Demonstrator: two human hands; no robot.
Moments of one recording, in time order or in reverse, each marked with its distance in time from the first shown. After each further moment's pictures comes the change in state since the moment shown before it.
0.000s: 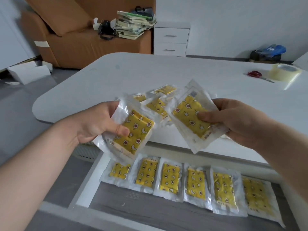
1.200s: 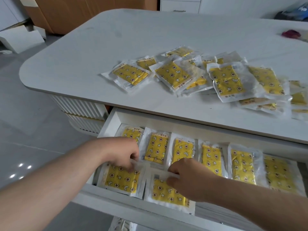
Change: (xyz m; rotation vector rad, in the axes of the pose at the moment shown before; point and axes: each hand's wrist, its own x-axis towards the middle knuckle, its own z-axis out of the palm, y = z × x) left_hand 0.021 -0.129 0.047 1.117 -0.478 -0.349; right_hand -0.009 0.155 0.122 -0.955 -0.393 0.133
